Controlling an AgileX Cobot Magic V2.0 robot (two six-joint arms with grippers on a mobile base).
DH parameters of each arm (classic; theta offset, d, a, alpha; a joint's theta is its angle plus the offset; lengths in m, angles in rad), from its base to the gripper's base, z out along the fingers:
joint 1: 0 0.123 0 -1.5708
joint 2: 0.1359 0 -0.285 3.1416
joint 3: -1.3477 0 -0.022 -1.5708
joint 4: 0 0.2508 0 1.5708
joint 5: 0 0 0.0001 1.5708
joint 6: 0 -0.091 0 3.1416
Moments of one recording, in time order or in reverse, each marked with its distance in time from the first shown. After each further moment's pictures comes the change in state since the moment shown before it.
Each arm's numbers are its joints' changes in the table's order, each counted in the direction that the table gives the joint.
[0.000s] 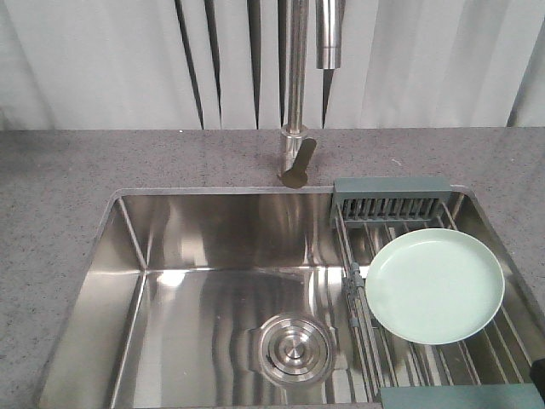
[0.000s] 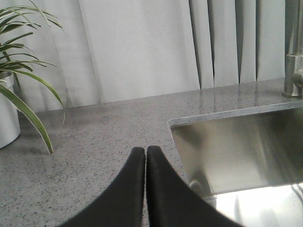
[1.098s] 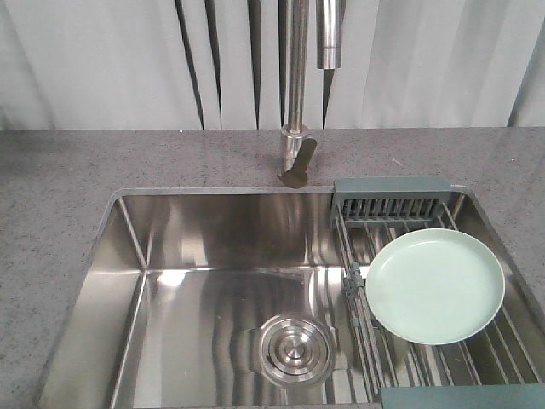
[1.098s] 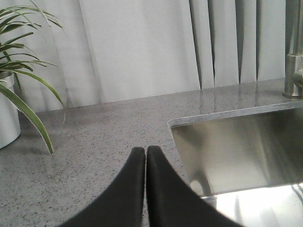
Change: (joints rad) left arm 0.000 -0.001 0.000 0.000 0.000 0.000; right arm -0.119 -0.191 -0.060 -0.245 0.347 -0.268
